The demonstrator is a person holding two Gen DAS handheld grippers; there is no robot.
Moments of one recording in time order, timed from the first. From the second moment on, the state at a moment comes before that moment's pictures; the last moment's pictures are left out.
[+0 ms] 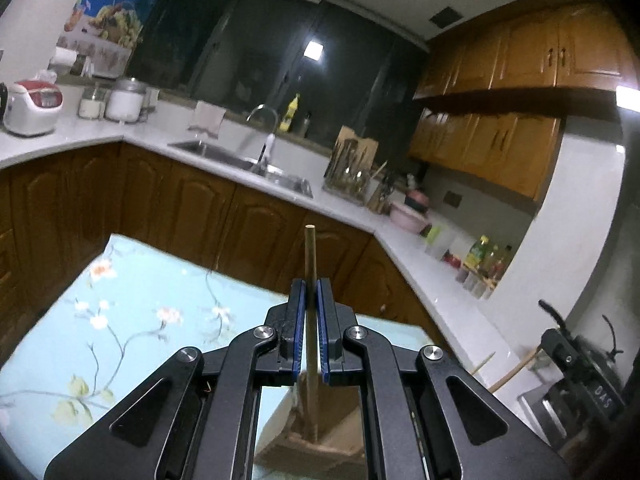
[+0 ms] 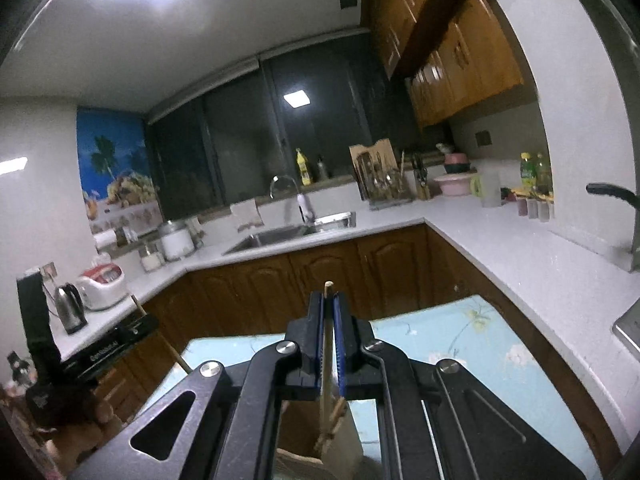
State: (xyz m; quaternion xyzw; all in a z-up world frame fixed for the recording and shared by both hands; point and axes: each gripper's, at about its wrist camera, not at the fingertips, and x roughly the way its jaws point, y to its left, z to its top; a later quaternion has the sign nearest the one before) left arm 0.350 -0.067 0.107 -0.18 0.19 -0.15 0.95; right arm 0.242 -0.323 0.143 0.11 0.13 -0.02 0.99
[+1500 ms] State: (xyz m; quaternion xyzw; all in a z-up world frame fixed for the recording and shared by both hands) left arm 0.238 -0.025 0.076 -0.14 0.24 -0.14 0.95; right arm 0.149 -0.349 0.113 0.16 0.16 0.00 0.97
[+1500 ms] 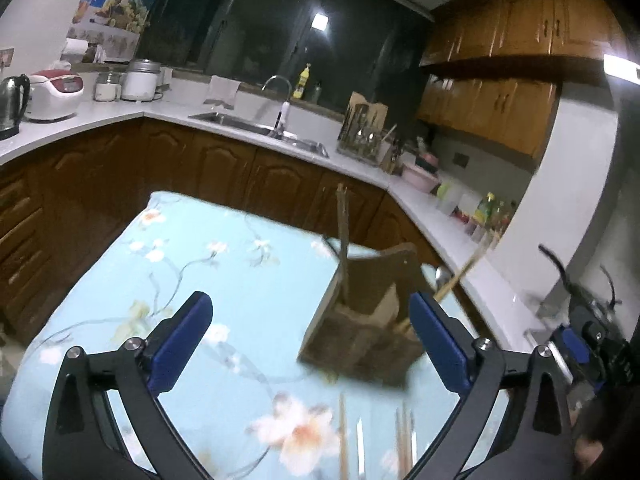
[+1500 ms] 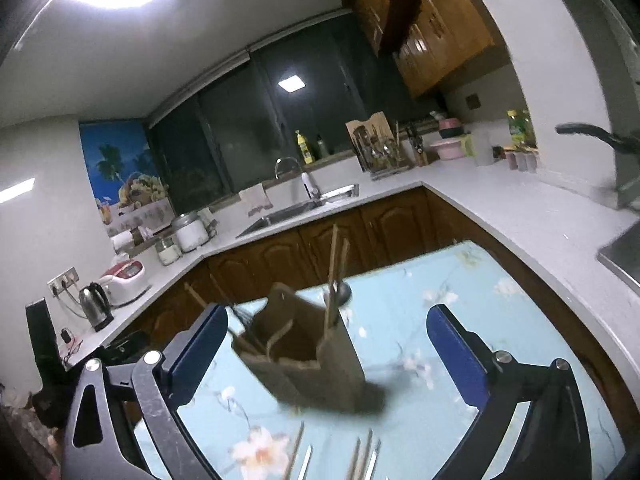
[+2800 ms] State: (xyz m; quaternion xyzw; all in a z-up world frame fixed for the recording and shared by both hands) left arm 0.200 -0.047 -0.027 -0.06 0.40 -0.15 0.90; right arm 0.113 -0.342 -0.006 0.15 0.35 -0.02 0.92
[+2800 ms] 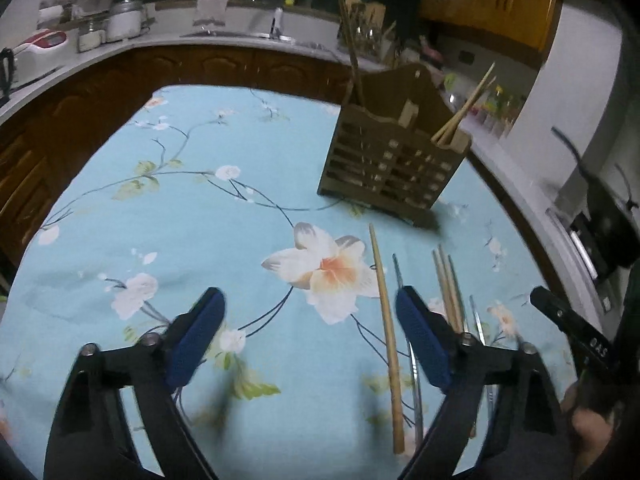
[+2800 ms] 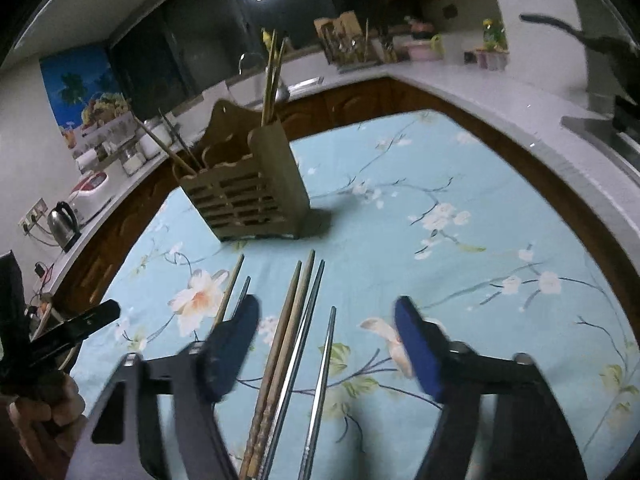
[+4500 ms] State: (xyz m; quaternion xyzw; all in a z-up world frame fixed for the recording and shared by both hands) left arm 0.280 -0.141 -0.066 0.05 0.48 -0.25 0.84; right arm 0.210 -0.331 -0.050 0.15 0.44 -0.01 0.88
